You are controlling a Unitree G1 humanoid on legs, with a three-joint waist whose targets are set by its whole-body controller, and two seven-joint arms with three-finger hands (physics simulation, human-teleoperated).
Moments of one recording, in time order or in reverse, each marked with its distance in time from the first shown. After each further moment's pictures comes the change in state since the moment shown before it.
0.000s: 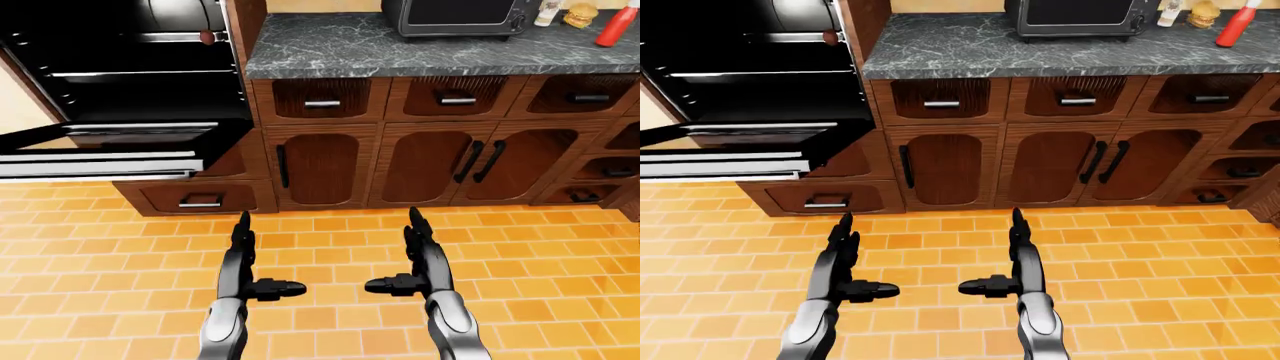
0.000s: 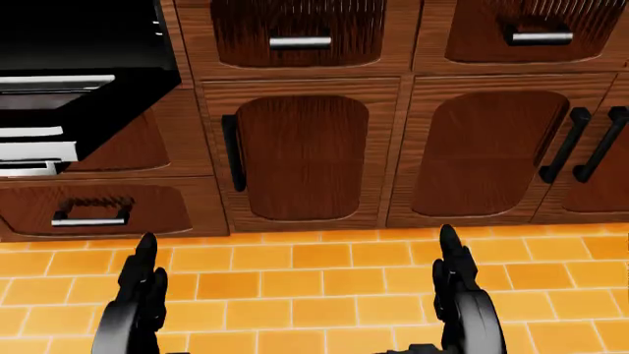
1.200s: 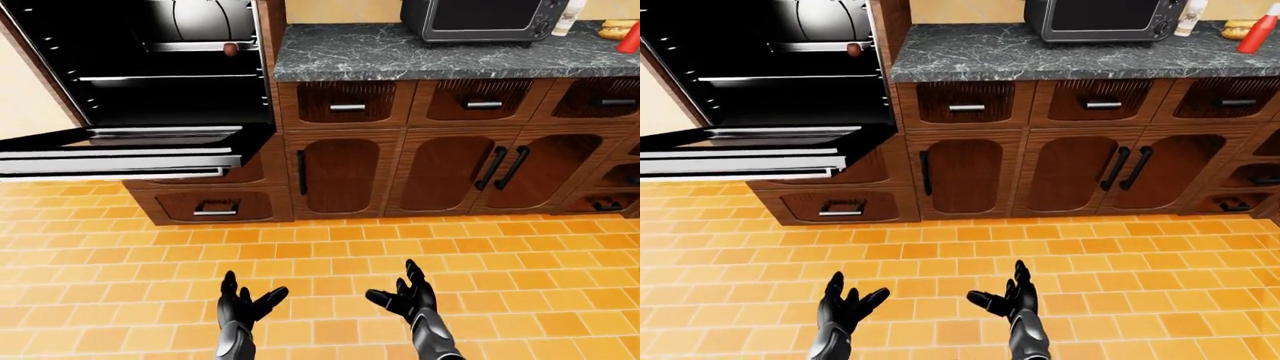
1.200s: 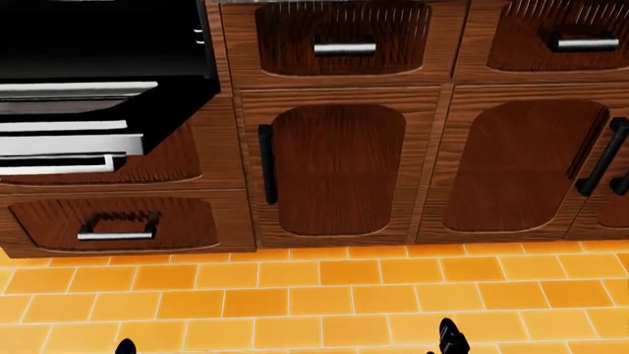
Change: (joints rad) left arm -0.405 0.010 0.222 1.286 -0.433 -0.520 -0.017; right arm -0.437 -0.018 -0.202 1.307 0.282 -0.451 0.066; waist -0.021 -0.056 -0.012
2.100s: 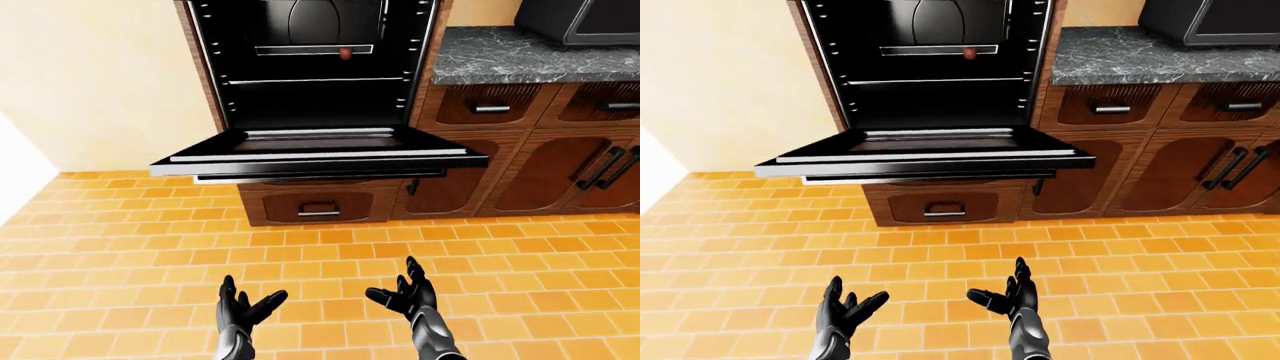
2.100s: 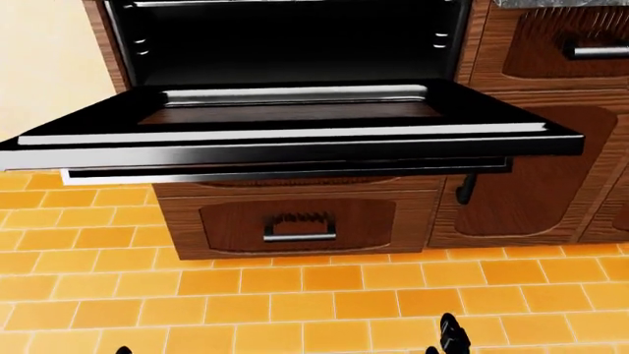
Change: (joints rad) left arm 0.013 0.001 -0.001 0.006 0.005 -0.003 0.014; right arm -0.003 0.001 -0.003 -0.008 -0.012 -0.015 -0.006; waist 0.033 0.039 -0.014
